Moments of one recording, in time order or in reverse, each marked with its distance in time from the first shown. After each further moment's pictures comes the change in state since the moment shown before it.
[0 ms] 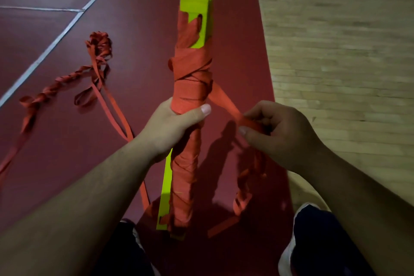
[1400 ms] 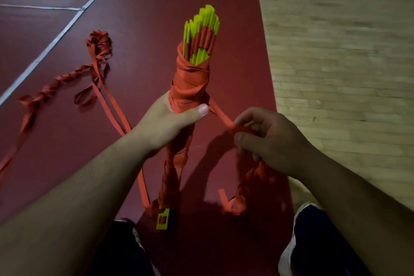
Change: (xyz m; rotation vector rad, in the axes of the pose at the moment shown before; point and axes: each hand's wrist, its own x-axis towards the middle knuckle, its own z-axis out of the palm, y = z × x) left_hand 0.005 0.004 -0.012 0.063 -0.151 0.161; right_hand 0.001 -0.009 0.011 0.176 -0.161 0.165
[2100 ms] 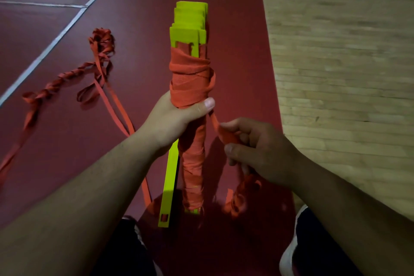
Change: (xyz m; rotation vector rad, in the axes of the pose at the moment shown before) left_hand 0.003 -0.007 0.004 -0.096 0.105 -0.055; right_hand -0.004 0.005 0.021 0.102 -0.127 0.006
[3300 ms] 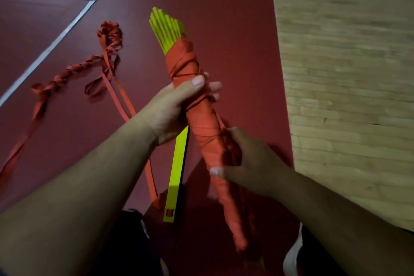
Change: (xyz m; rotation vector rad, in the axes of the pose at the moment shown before) left_hand 0.006 0.014 -0.020 -0.352 -0.141 -0.216; right_hand 0.015 0.031 0.028 -0.507 -0.010 -0.007
